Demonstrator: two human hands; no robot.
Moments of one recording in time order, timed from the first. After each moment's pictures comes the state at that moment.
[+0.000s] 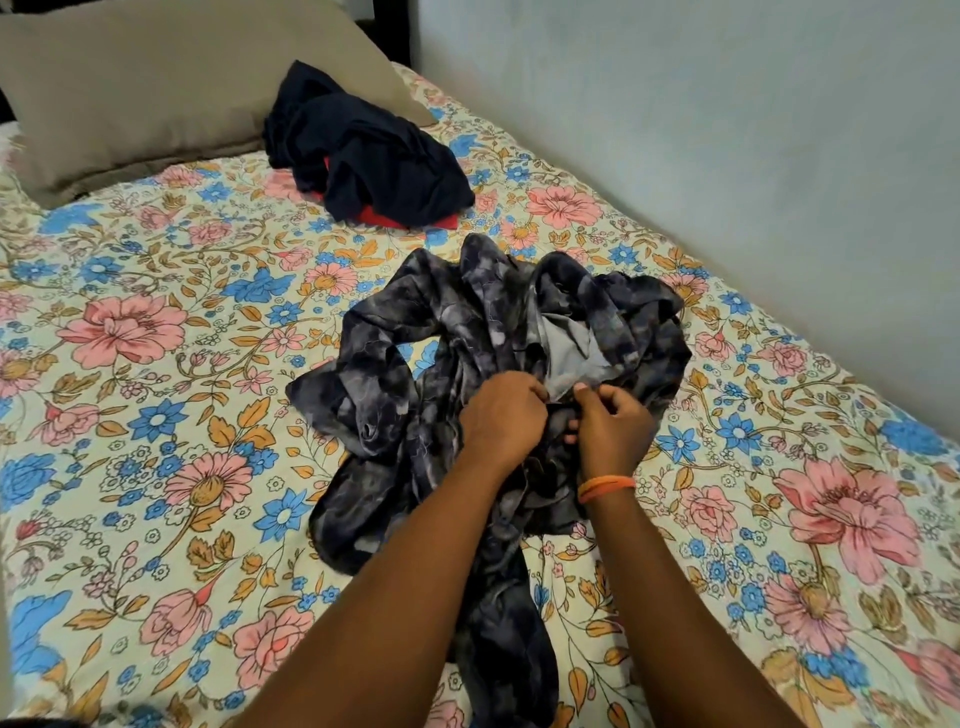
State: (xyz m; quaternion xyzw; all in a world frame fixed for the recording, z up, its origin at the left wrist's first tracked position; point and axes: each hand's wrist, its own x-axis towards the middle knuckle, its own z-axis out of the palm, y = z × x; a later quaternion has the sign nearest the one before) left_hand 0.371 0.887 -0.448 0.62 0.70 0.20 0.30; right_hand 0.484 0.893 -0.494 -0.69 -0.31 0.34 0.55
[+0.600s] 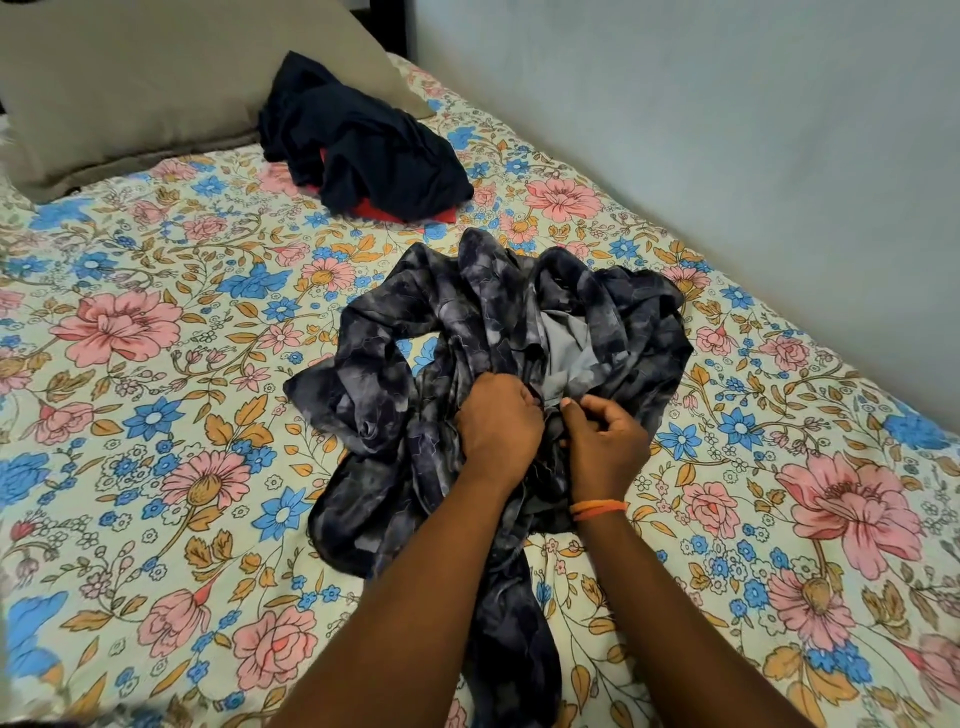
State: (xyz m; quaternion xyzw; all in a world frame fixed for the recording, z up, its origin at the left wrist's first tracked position) left_hand 0.375 0.885 -0.476 0.57 0.73 0.26 0.25; right_hand 0.478 0.873 -0.513 -0.68 -0.37 0.27 0.57
